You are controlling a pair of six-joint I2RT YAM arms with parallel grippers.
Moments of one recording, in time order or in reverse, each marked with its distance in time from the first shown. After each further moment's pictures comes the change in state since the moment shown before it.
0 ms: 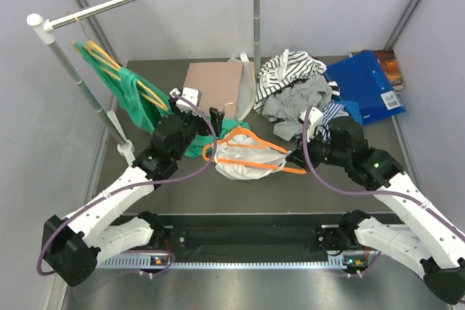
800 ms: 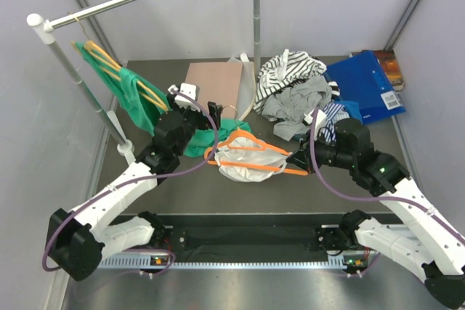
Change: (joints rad) left arm 0.039 0.058 0.000 0.082 -0.020 -0.002; right arm -0.004 -0.050 0.000 0.000 -0.055 0.001
